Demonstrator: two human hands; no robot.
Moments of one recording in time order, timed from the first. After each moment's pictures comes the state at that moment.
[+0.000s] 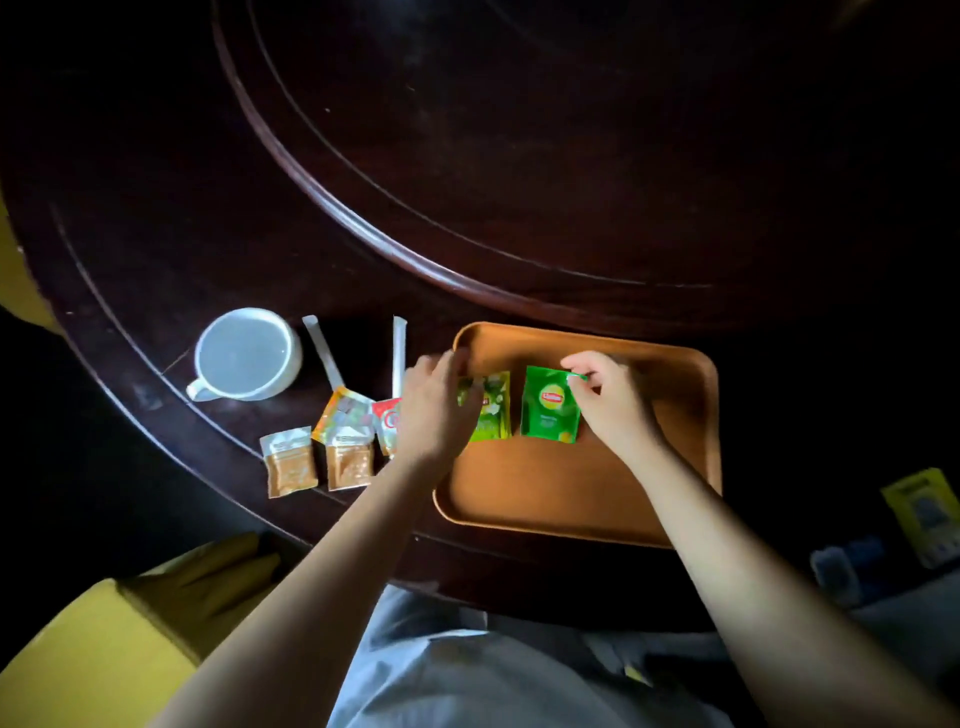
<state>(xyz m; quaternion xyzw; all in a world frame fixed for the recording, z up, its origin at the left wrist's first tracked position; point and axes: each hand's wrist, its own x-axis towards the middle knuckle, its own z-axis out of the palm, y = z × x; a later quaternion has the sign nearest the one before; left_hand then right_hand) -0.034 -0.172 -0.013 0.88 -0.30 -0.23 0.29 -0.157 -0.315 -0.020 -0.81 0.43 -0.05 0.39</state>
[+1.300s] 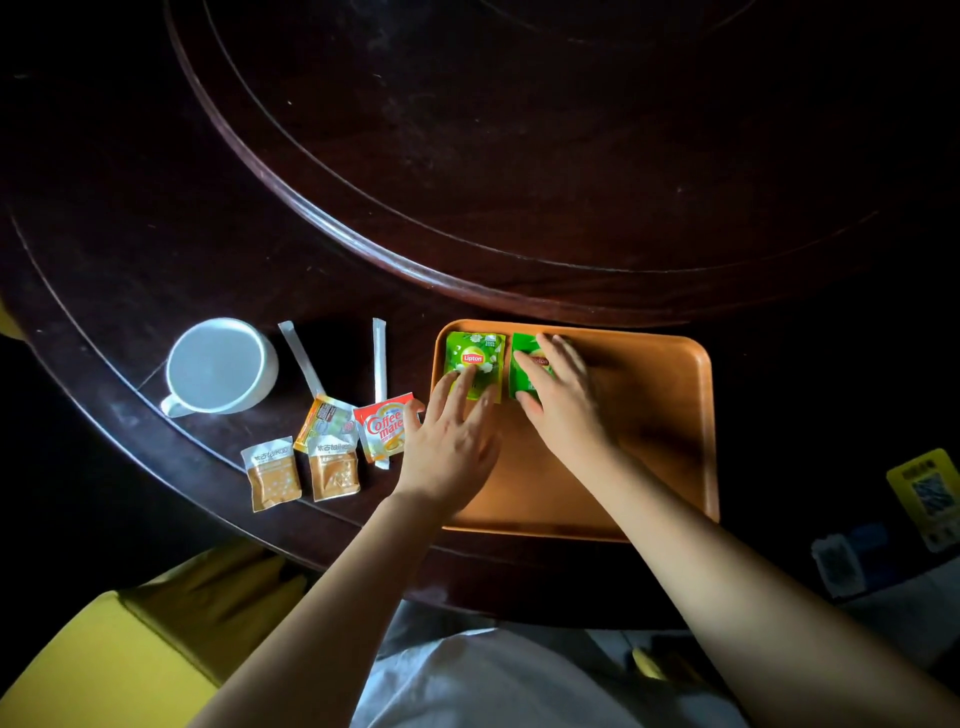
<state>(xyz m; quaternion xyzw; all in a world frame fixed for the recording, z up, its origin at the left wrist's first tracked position) -0.065 -0.162 -0.049 0.86 -0.48 -0.19 0.07 -0.148 -0.298 -0.062 -0.91 0.34 0.03 0.21</state>
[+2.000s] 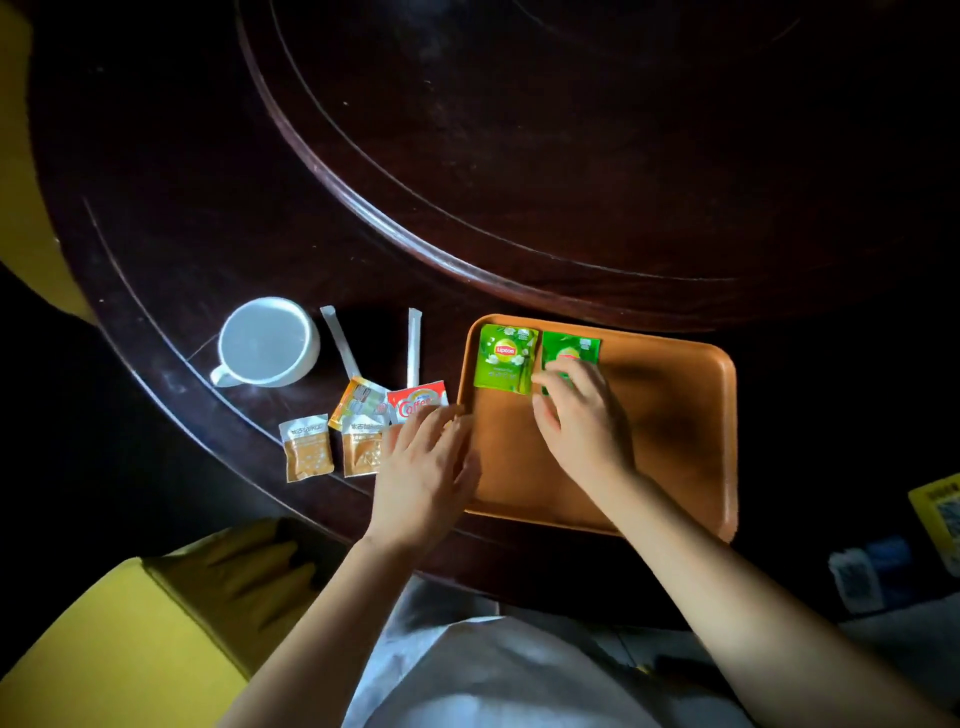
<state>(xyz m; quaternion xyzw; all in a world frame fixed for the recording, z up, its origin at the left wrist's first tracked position) -0.067 -0.101 -0.019 0.87 -0.45 -0.08 0.18 -0.156 -0.267 -0.029 -0.93 0.29 -0.10 0.19</state>
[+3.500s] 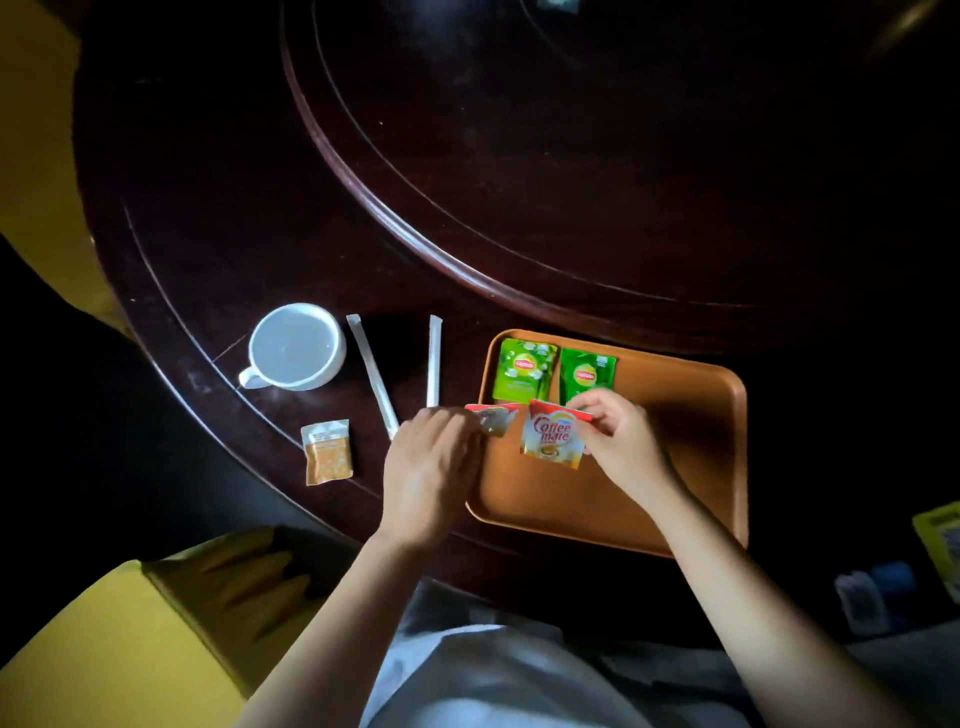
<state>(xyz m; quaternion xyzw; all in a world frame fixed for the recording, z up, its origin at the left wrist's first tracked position) -0.055 -0.099 -0.005 0.86 -0.41 -0.02 0.32 -0.163 -0.274 0.001 -0.75 0.40 -0.04 0.52</state>
